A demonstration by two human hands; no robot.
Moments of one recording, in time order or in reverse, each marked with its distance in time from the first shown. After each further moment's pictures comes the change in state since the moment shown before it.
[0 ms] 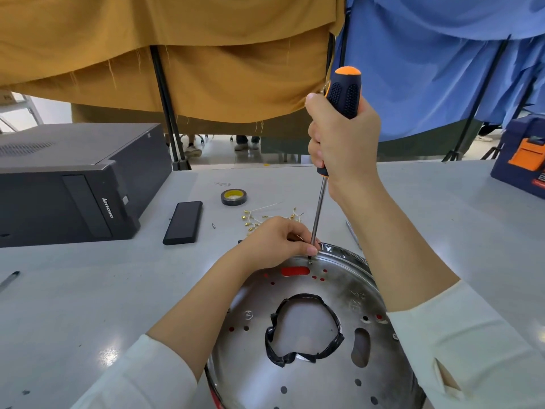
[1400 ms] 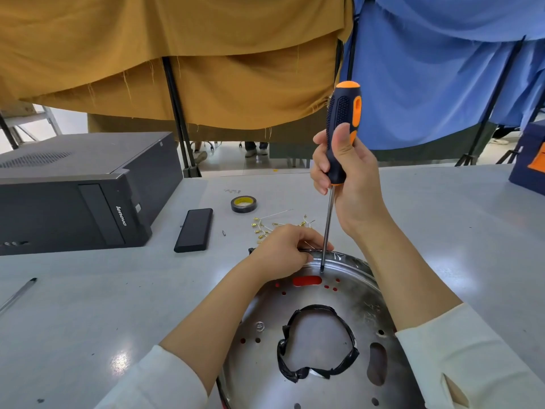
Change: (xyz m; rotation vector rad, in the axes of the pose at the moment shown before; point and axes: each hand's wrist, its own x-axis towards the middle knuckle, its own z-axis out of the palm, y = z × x) left_hand 0.000 -0.001 0.000 0.142 0.038 -0.021; right_hand -0.005 0.043 -0.022 0.254 -0.354 -0.006
